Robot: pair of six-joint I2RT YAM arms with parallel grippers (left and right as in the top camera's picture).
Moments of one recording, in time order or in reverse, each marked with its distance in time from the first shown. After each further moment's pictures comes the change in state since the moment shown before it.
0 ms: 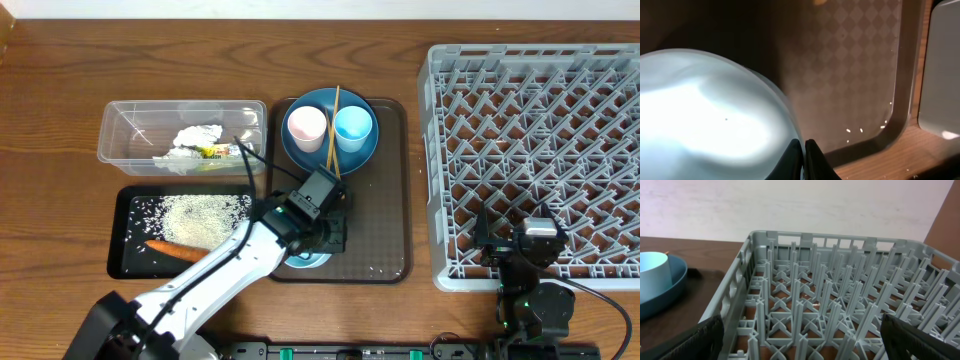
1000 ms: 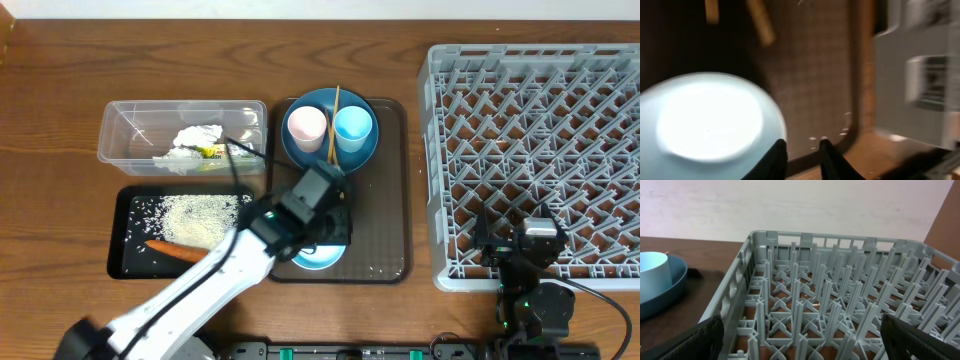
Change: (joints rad) left arm 0.002 -0.110 0.031 0.039 0.018 -0.042; right arm 0.000 0.000 0.000 0.000 0.000 0.000
